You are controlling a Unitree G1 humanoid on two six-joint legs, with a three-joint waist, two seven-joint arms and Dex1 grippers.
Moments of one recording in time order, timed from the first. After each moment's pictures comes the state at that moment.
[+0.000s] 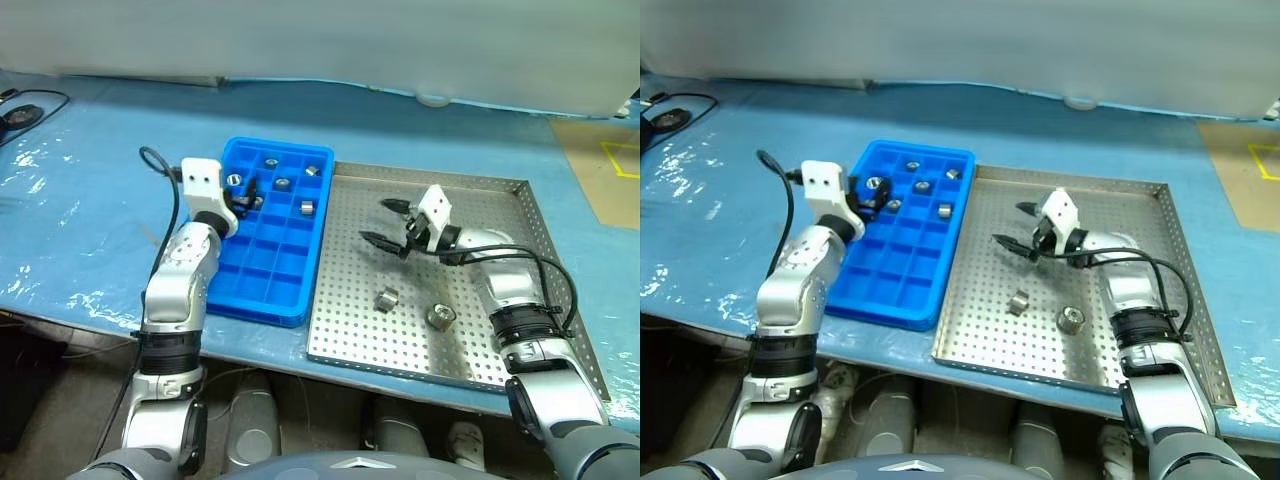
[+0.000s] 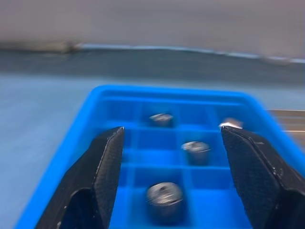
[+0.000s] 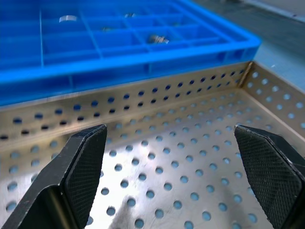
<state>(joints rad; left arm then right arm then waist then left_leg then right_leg) -0.48 0.16 0.10 -0.11 -0.21 0.46 -0.28 -0.56 -0.47 0.00 0.38 0.25 0.08 0.96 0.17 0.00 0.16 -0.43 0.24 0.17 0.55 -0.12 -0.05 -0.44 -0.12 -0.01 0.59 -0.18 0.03</state>
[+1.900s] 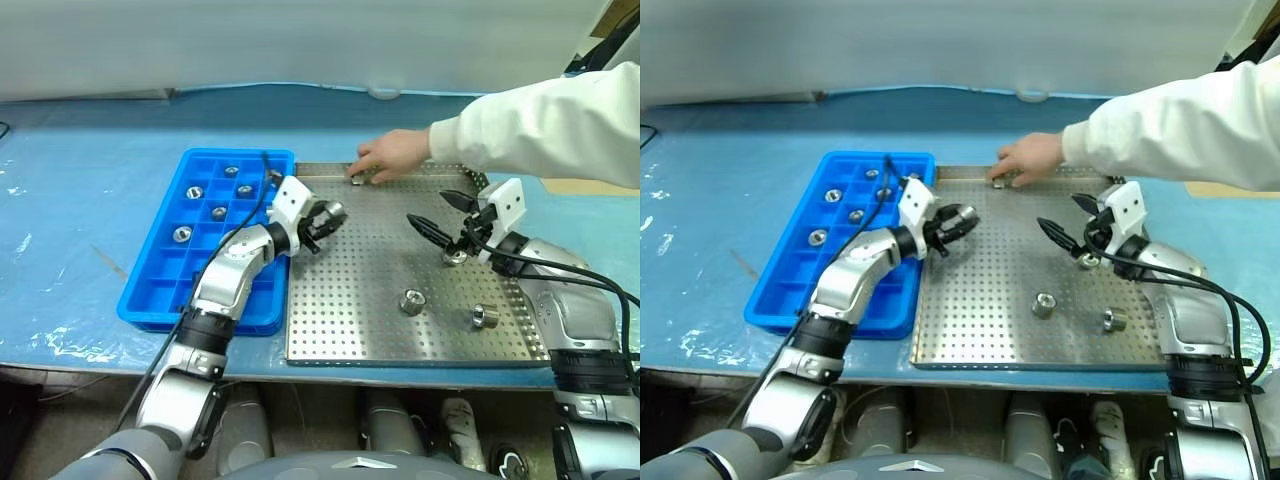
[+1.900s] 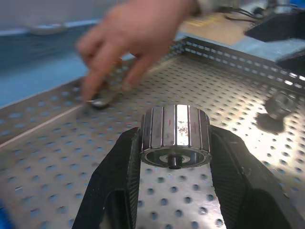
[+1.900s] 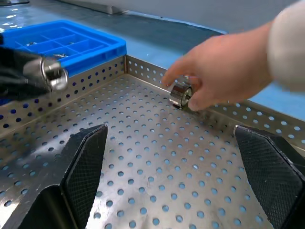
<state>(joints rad) -0.53 0.10 -0.08 0.11 -0.13 0.35 -0.61 -0.34 -0.59 -0.14 0.01 0.37 0.32 0.76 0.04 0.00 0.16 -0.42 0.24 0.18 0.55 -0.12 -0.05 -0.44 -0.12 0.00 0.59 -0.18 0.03</state>
